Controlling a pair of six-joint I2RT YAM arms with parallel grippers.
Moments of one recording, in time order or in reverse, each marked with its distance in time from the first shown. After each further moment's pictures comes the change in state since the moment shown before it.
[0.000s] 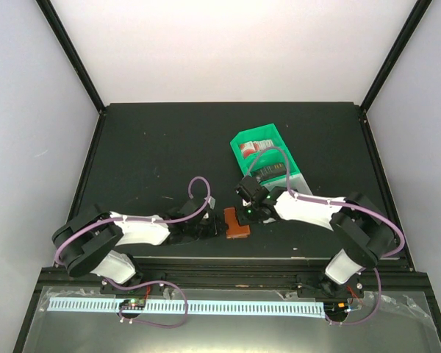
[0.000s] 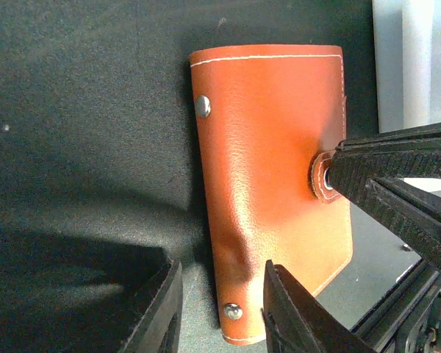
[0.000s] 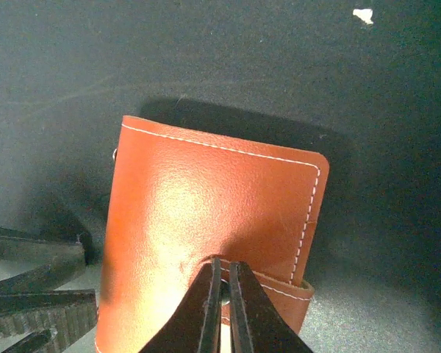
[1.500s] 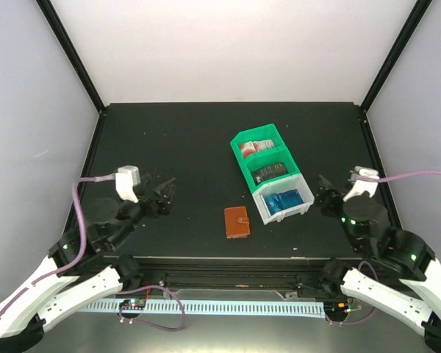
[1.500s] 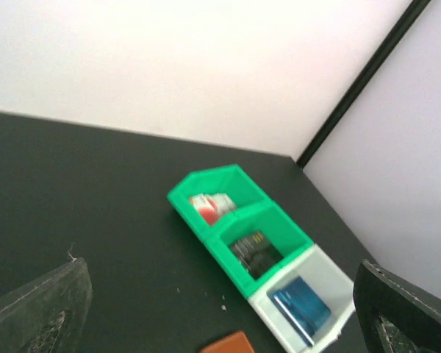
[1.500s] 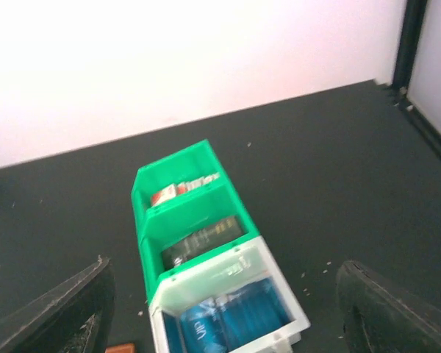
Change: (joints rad) left arm -0.002 -0.988 0.346 -0.722 -0.575 0.496; right arm 0.037 -1.069 0.113 -0.484 0.819 0.022
